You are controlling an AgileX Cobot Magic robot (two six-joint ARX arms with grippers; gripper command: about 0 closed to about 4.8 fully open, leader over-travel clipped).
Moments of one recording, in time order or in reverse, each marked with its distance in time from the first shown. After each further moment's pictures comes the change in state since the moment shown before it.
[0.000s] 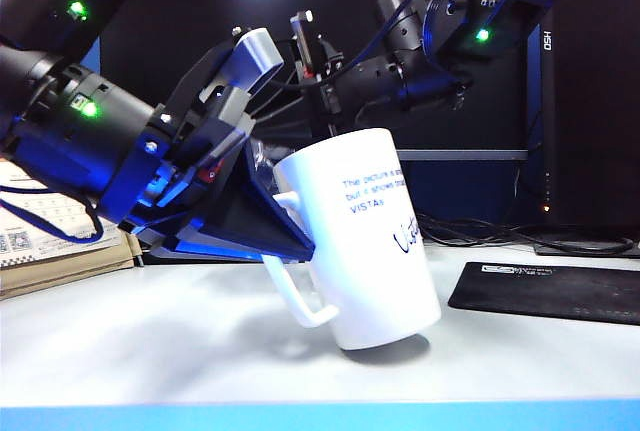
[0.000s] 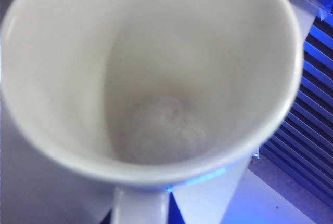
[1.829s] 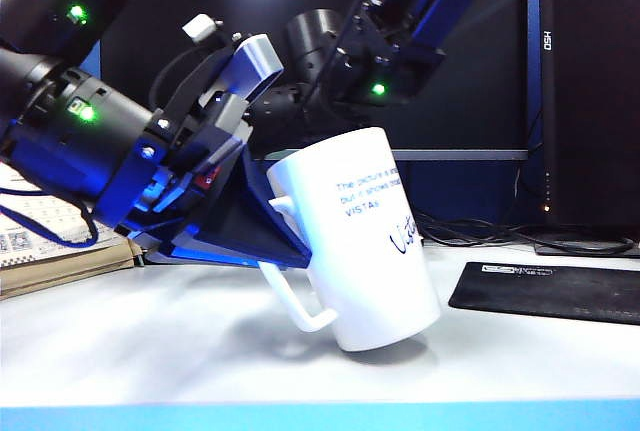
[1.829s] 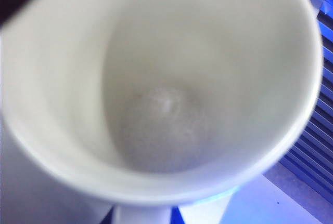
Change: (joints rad) left arm 0.000 0.000 0.000 -0.020 -0.004 0.008; right arm 0.144 0.247 0.243 0.130 -0.023 -0.458
